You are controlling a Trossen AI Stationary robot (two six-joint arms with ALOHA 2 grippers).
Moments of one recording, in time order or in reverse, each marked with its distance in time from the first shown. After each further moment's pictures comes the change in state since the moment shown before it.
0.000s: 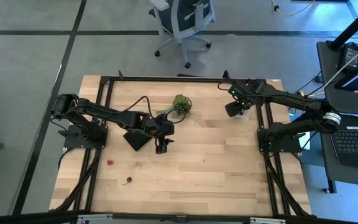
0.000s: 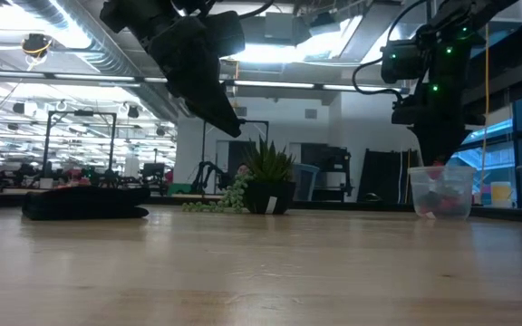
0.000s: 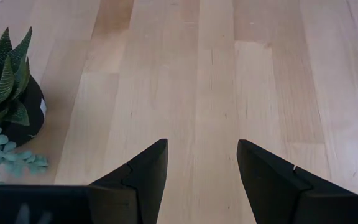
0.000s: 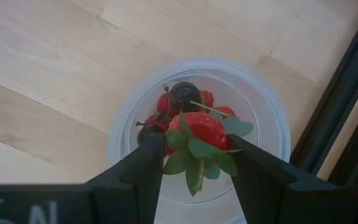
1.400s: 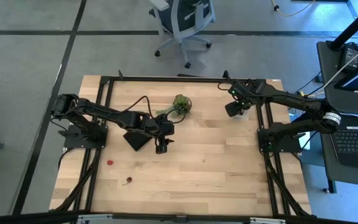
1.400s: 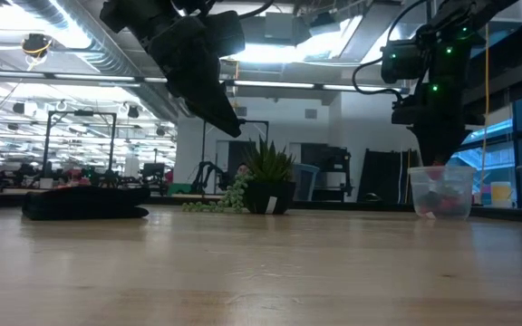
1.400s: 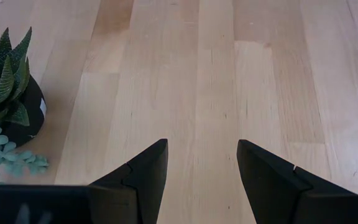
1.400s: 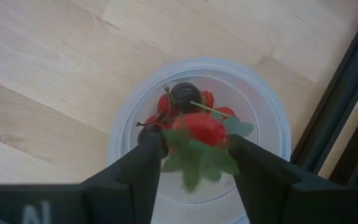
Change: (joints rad) left arm 0.000 0.000 0.000 0.000 0.000 0.001; right arm 0.000 0.000 0.000 0.002 -0.001 -0.001
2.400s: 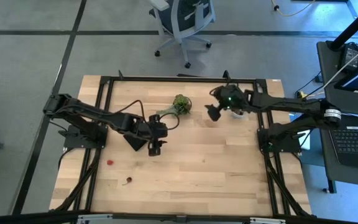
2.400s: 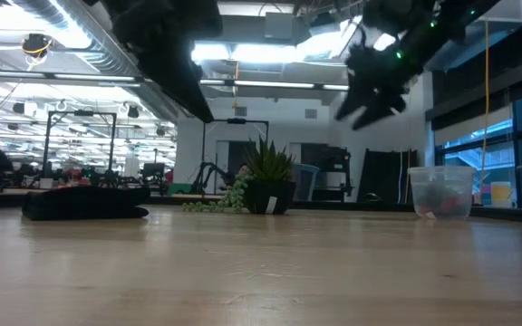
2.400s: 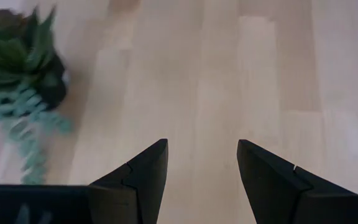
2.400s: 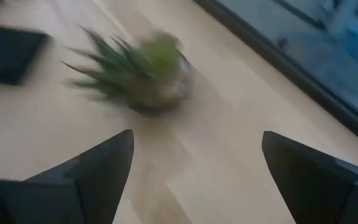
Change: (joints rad) left arm -0.083 -0.097 0.001 -0.172 -0.118 -0.053; right arm 0.267 -0.006 0.000 0.617 -0.009 -0.232
